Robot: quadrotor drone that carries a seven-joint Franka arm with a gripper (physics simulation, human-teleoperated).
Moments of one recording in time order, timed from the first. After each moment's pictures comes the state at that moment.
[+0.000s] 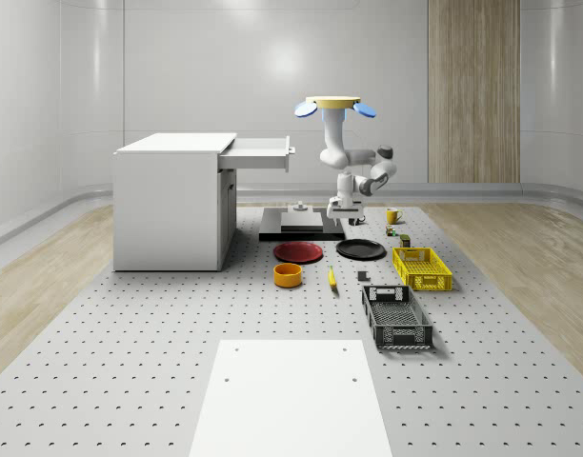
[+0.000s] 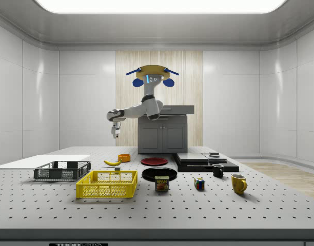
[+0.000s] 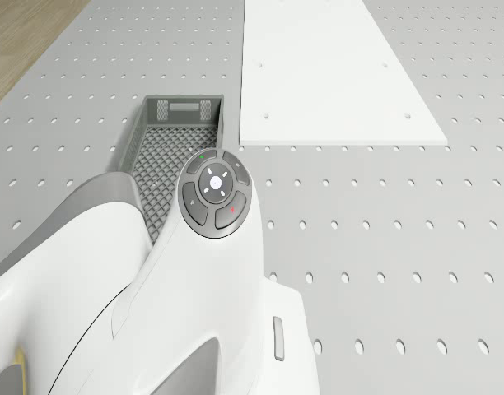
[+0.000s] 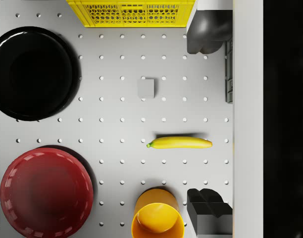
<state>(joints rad) 1.21 -1.58 -1.28 -2.74 1.84 1.69 -0.05</state>
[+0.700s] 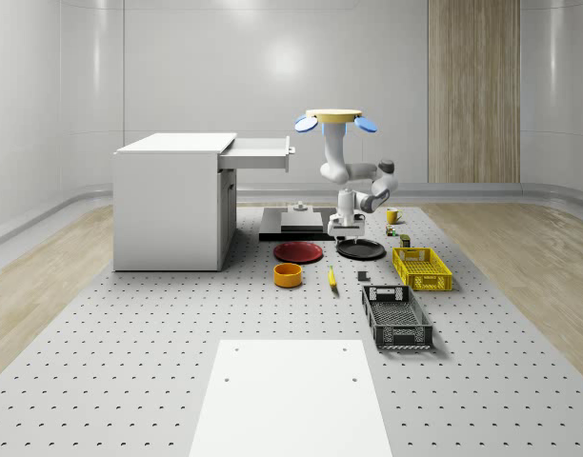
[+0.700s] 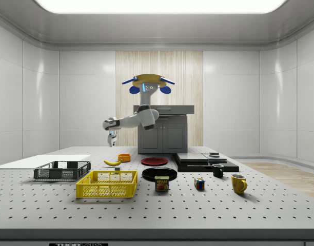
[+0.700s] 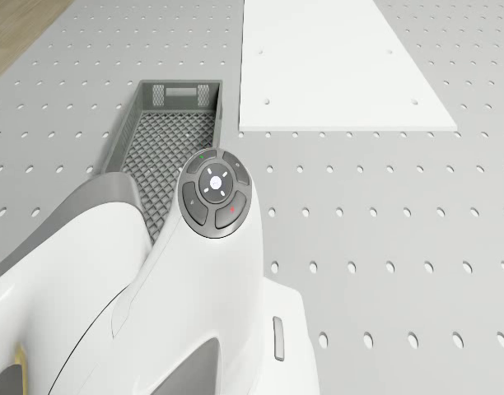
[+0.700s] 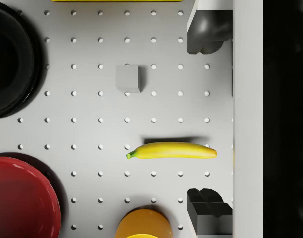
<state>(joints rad) 1.21 -1.58 -1.28 -2.74 1.84 1.69 -0.05</state>
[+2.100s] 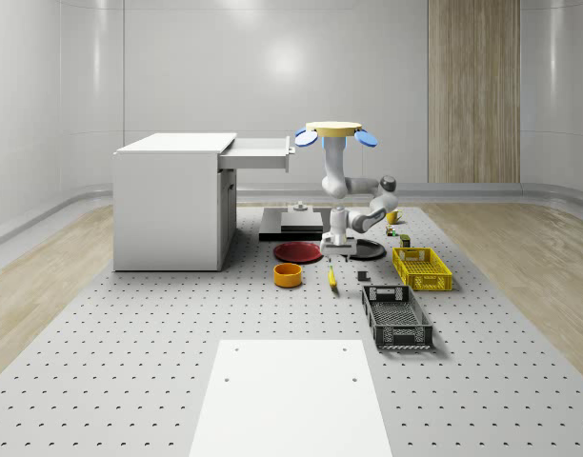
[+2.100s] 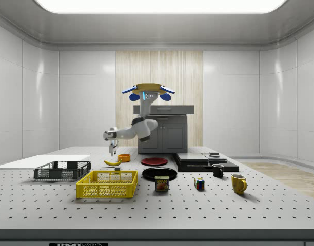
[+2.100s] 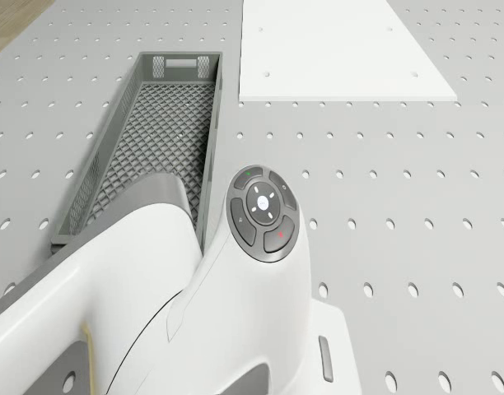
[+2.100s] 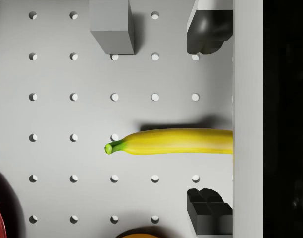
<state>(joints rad) 1.35 -1.55 -1.20 -2.72 1.92 1.69 -0.18</state>
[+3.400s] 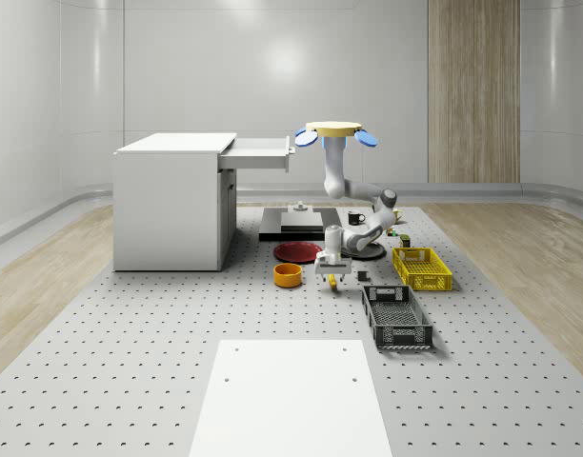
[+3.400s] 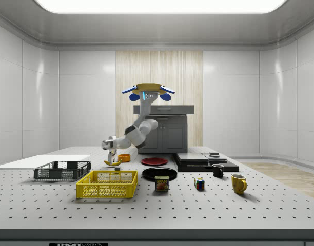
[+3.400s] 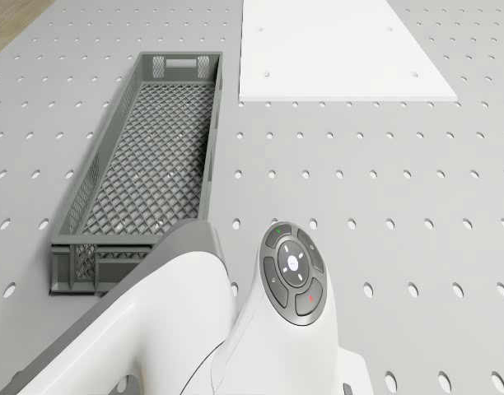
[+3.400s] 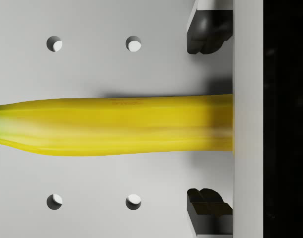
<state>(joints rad) 1.52 -1.40 -1.01 -2.52 2.13 1.73 -0.22</state>
